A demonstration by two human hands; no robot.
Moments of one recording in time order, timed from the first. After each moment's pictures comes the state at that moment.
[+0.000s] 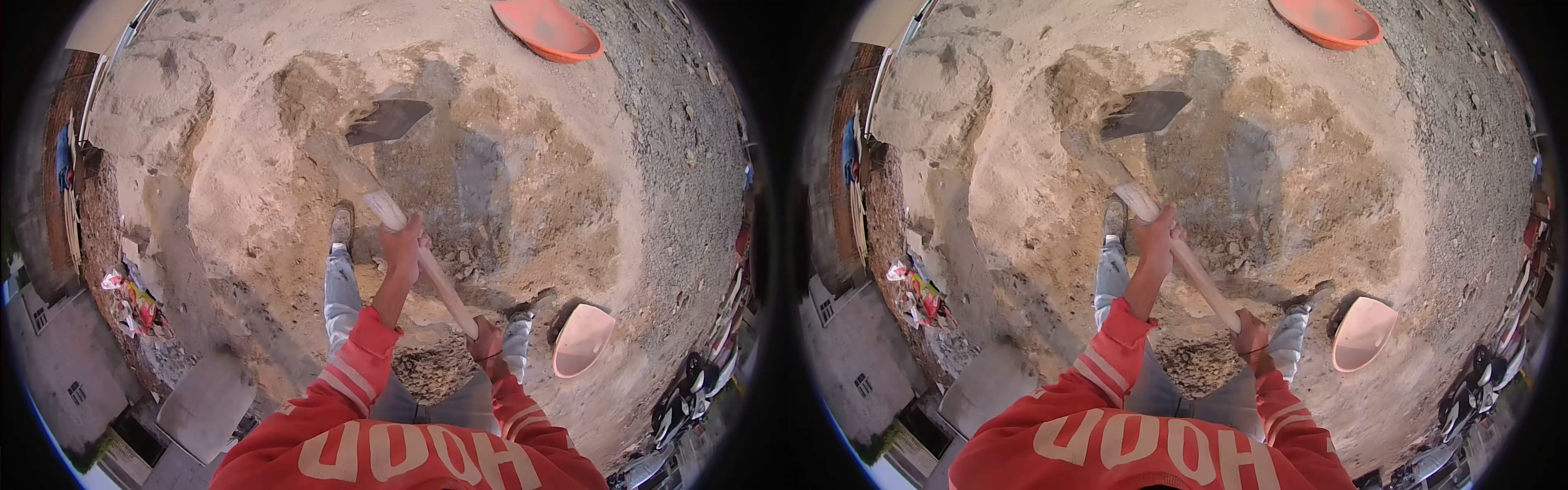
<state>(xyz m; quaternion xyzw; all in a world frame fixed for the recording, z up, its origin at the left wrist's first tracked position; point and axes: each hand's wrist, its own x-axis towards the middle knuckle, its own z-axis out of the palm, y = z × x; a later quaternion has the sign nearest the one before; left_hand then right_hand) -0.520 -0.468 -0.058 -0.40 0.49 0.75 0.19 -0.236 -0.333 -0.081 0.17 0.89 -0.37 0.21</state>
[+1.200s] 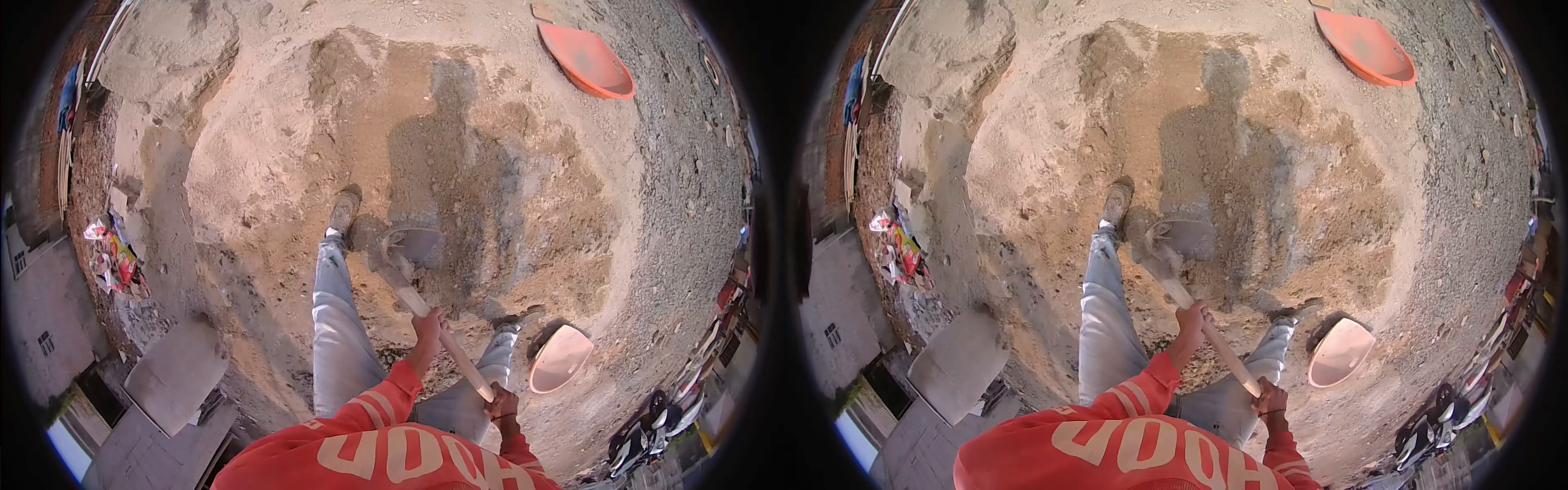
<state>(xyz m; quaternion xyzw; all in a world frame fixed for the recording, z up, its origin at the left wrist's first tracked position) -0.303 -0.486 -0.117 -0.64 0.36 0.65 0.22 -0.122 -0.286 0.012 0.14 0.86 -0.25 0.42</state>
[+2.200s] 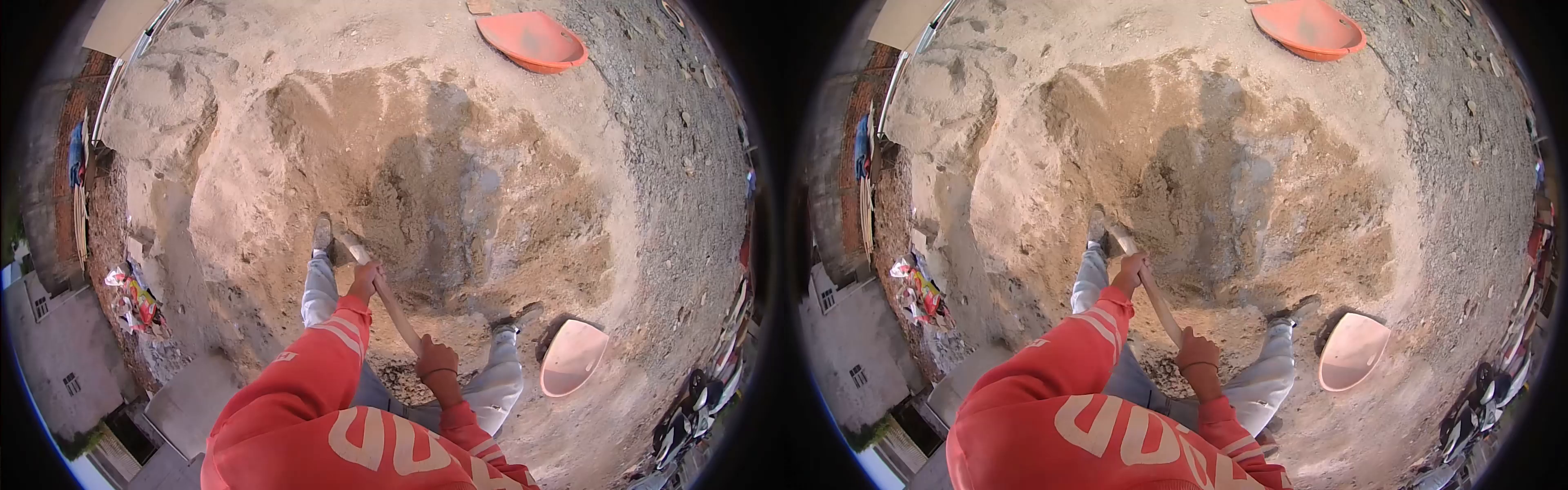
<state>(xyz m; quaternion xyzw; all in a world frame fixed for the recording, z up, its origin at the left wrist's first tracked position) -0.404 -0.541 -0.263 -0.52 0.50 0.62 0.32 -0.259 -0.351 -0.031 0.15 0.84 -0.25 0.46</state>
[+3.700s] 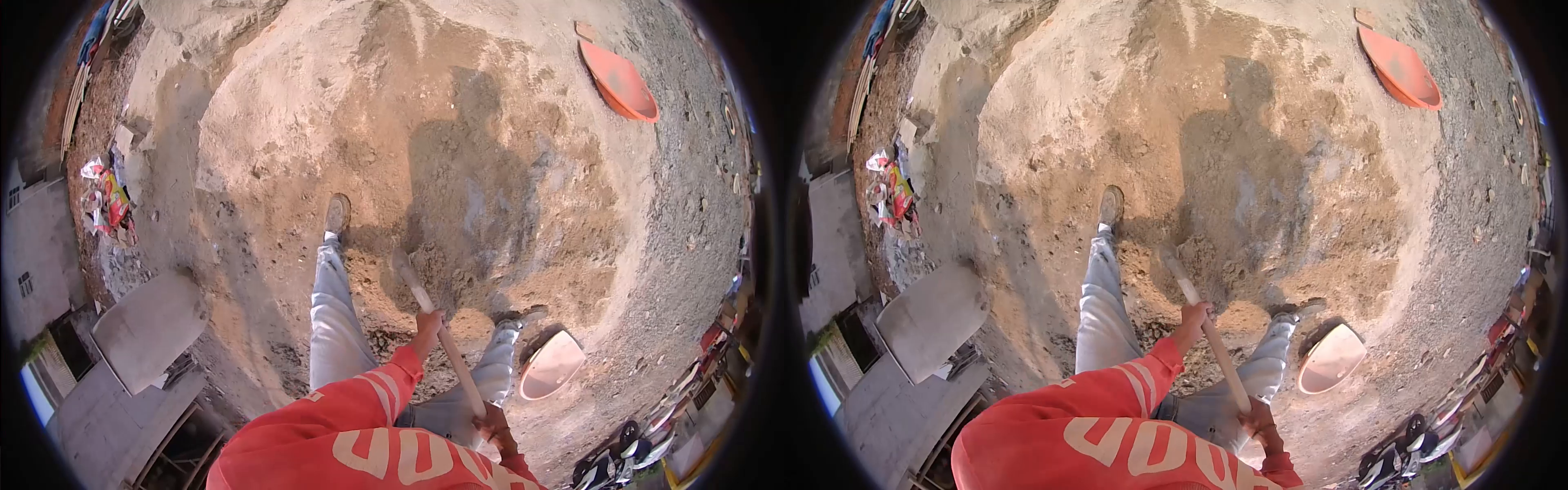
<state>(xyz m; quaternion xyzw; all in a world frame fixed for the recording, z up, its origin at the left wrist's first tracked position) -0.172 -0.527 -0.182 -0.66 0.31 0.63 0.27 -0.043 -0.317 0.036 0.25 0.68 -0.36 0.58</state>
